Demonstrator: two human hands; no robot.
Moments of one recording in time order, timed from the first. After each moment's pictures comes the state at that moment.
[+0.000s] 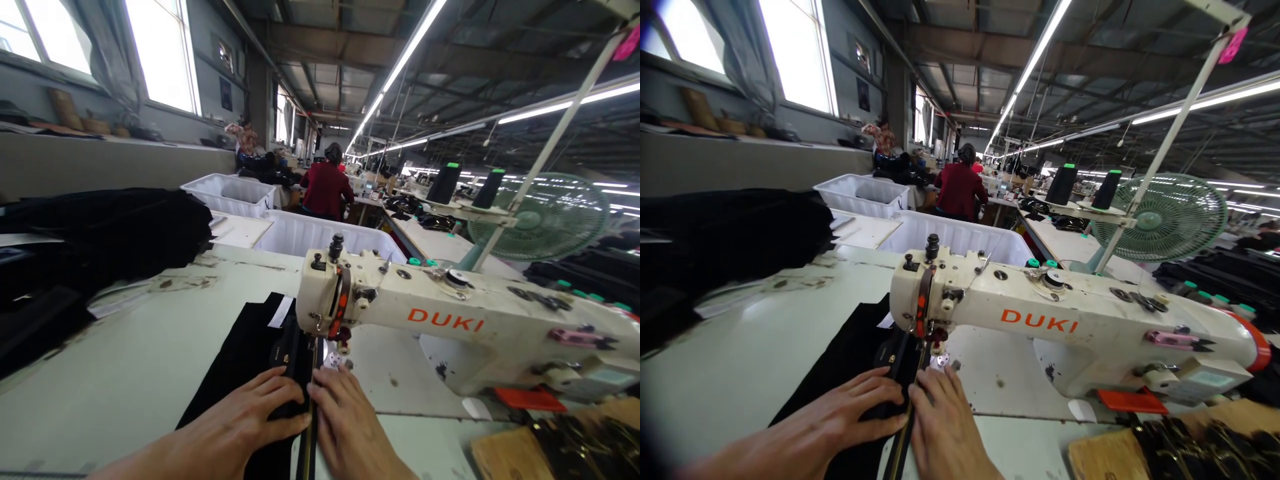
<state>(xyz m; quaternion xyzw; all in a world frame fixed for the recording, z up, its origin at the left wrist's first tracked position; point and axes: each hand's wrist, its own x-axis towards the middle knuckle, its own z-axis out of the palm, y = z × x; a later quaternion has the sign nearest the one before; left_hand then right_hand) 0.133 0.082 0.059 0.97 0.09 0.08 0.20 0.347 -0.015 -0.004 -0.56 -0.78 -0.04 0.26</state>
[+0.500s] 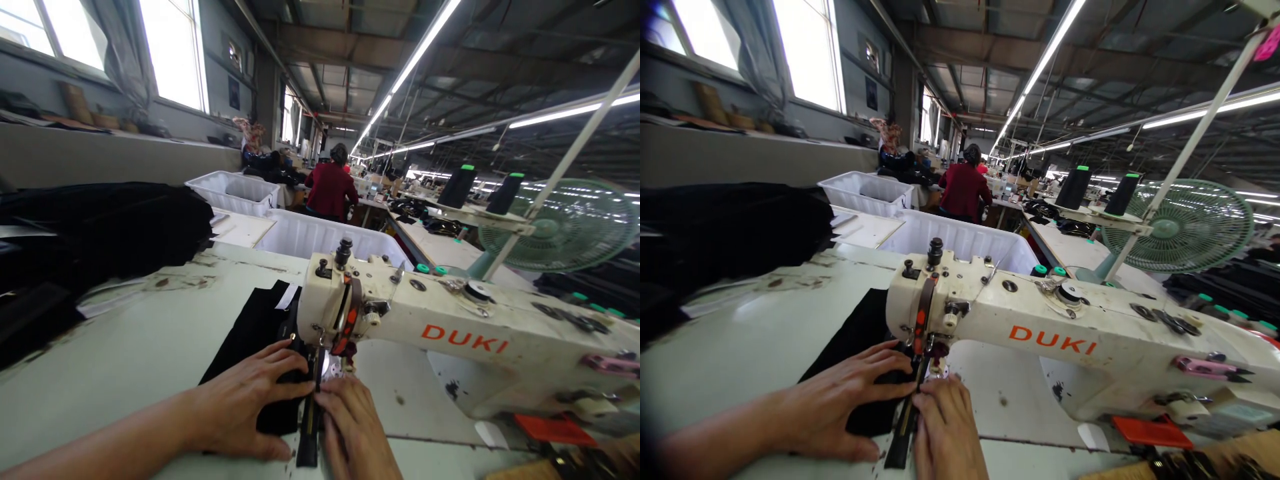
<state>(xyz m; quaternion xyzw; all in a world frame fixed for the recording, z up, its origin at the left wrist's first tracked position) 0.156 0.134 0.044 0.98 0.07 0.07 0.18 0.357 0.000 -0.013 -0.53 -0.76 -0.10 0.36</state>
